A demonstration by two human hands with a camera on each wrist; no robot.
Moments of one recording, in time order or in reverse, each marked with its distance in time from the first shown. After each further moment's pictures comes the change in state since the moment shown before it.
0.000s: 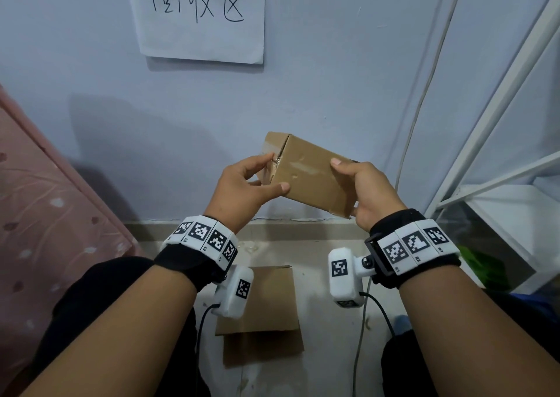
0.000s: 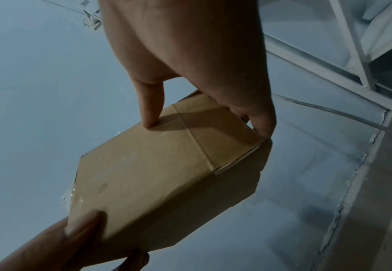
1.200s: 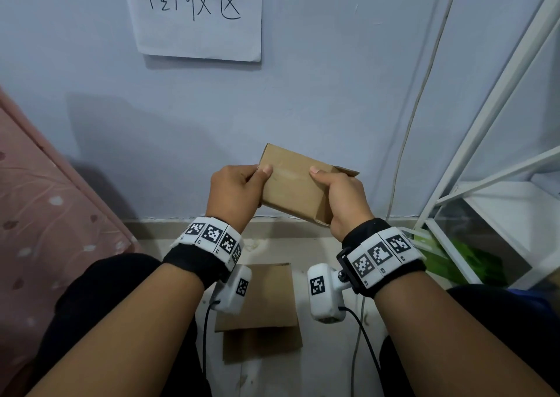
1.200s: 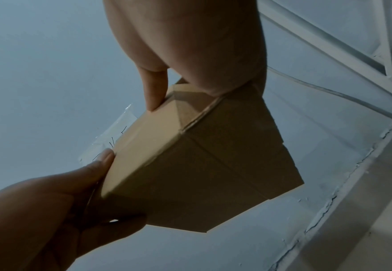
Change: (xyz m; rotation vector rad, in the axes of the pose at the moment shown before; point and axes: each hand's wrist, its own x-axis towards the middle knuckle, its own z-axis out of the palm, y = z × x) left_hand 0.000 -0.009 0.002 0.351 0.174 0.208; right_hand -0.001 0.032 0.027 0.090 0.091 0.004
